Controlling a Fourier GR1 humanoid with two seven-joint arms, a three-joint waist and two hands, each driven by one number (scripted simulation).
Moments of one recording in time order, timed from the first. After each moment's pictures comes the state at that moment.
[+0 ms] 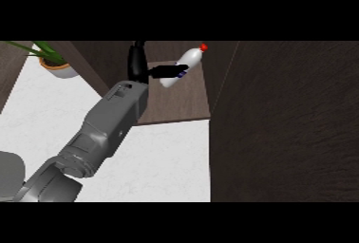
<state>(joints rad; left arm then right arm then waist) -1.18 0.05 -0.22 -0.14 0.48 0.60 -0.59 0.88 -0.11 0.00 -2.39 -0.24 0.52 -0.25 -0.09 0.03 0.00</state>
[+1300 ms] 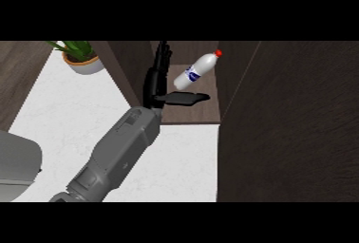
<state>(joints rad) -0.88 0.00 -0.34 -0.60 0.61 0.37 -0.64 0.90 -0.08 0.07 -2.40 -0.25 0.49 -0.18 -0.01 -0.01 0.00</state>
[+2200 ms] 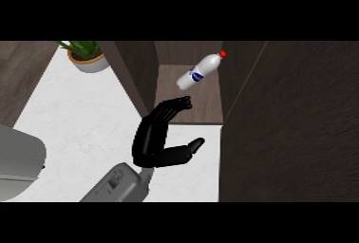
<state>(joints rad) -0.38 0.10 -0.61 -1.31 0.62 0.35 -0.54 0.91 -0.14 0.12 -2.42 -0.21 0.52 -0.20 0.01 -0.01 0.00</state>
